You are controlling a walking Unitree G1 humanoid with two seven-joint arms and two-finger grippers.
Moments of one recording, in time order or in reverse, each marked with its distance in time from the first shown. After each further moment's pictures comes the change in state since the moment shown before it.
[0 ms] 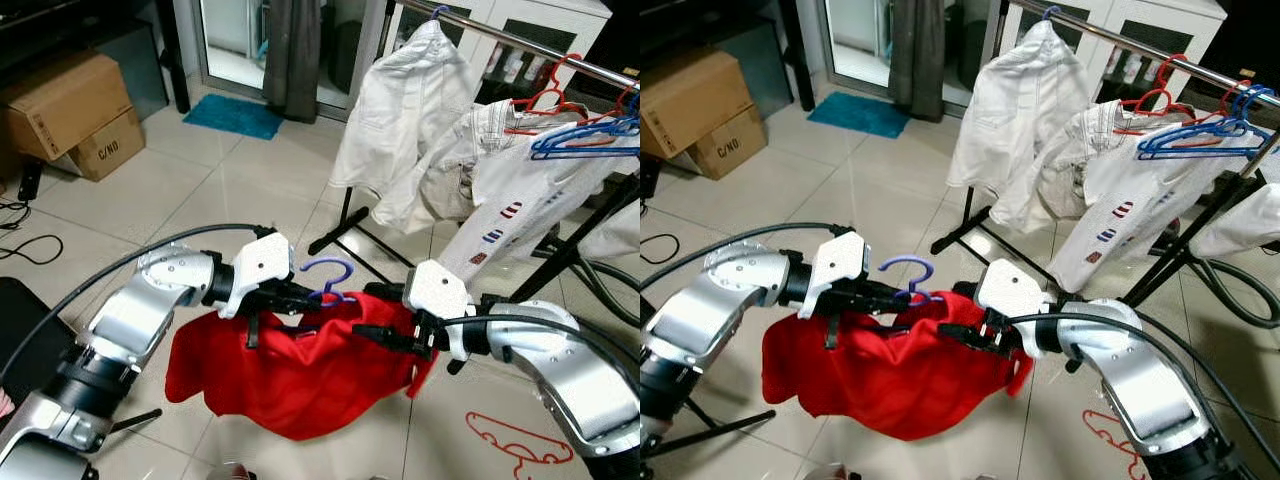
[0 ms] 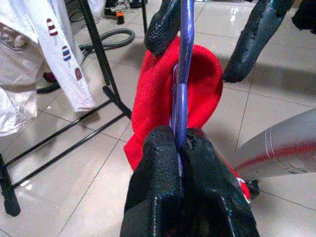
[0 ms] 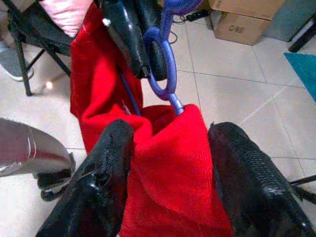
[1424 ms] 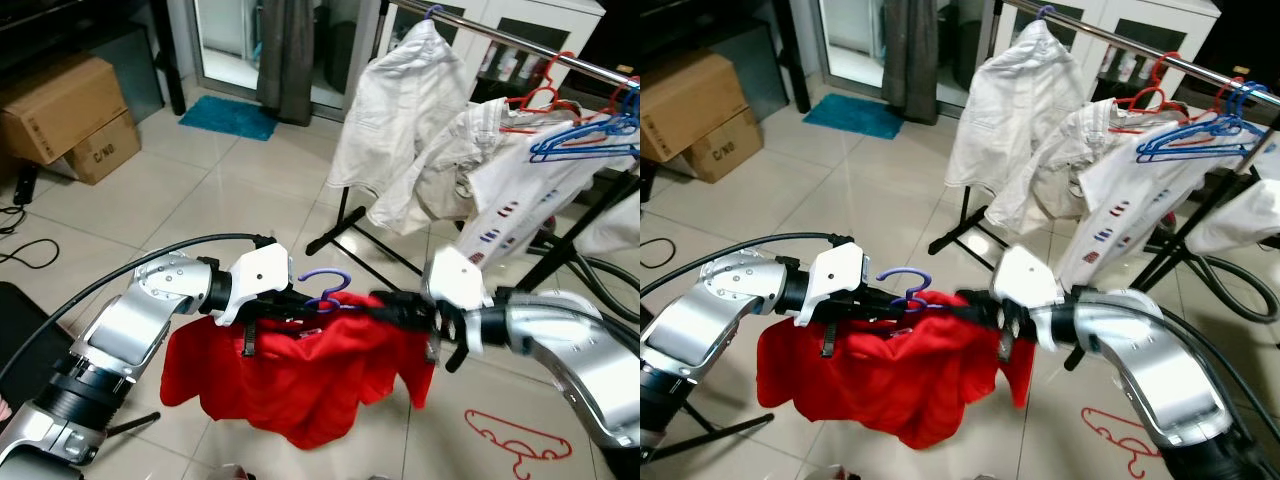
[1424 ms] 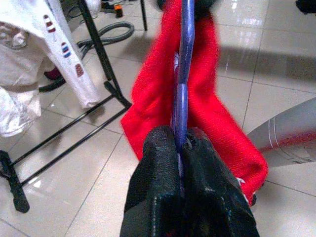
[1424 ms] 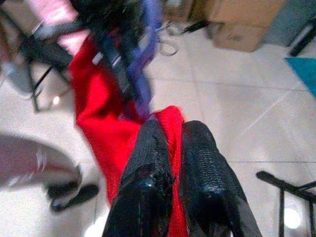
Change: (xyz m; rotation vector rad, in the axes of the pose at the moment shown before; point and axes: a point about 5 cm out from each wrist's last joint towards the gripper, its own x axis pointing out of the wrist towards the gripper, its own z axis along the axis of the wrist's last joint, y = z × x) left arm -0.001 -0.006 -0.003 0.038 0.033 0.007; right arm -0.011 -0.015 0.016 0.042 -0.055 0.014
